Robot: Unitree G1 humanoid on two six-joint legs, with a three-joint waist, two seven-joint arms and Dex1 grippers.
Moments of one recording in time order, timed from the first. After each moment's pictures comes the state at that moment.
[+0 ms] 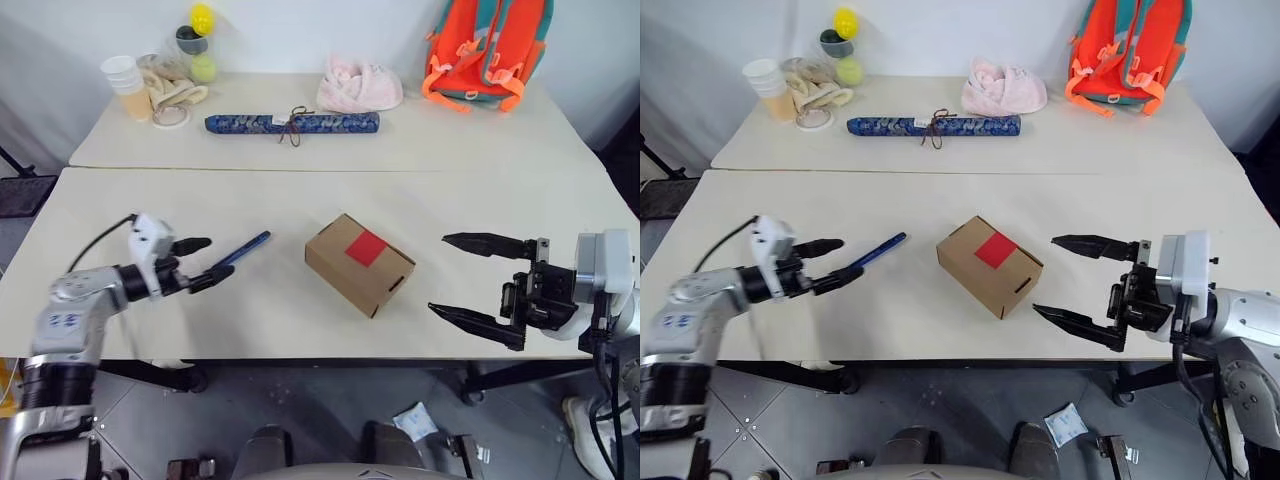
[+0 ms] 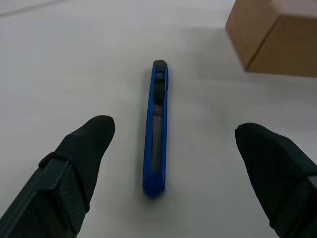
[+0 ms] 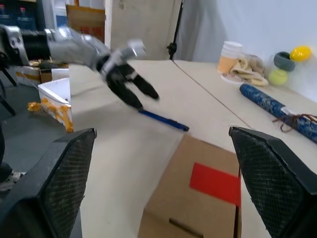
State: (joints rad) left arm -0.45 0.68 0.10 0.28 -0.30 0.36 -0.89; right arm -0.07 -0.79 -0.35 -0.53 0.81 0.31 1.06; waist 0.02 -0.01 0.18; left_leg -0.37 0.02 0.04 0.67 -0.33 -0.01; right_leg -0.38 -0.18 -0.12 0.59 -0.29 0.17
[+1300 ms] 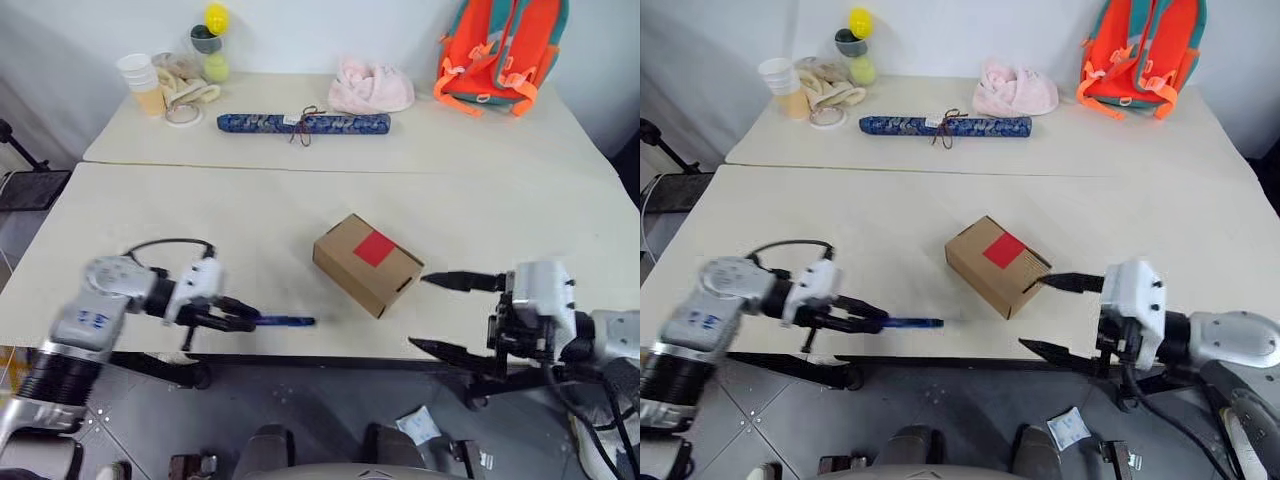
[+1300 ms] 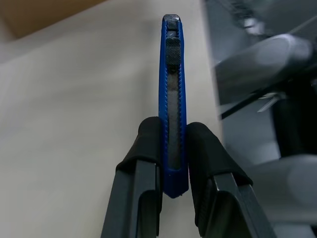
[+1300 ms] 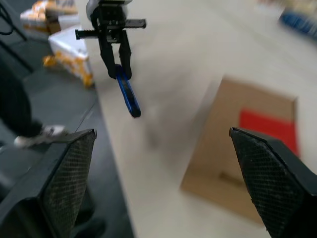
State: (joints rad) left arm -0.42 0.78 -0.17 0.01 -0.24 0.22 -1.35; right arm 0.11 -0.95 -0.31 -0.70 0.78 0.51 0.93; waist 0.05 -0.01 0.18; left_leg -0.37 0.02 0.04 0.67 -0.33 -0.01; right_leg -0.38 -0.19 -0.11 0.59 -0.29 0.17
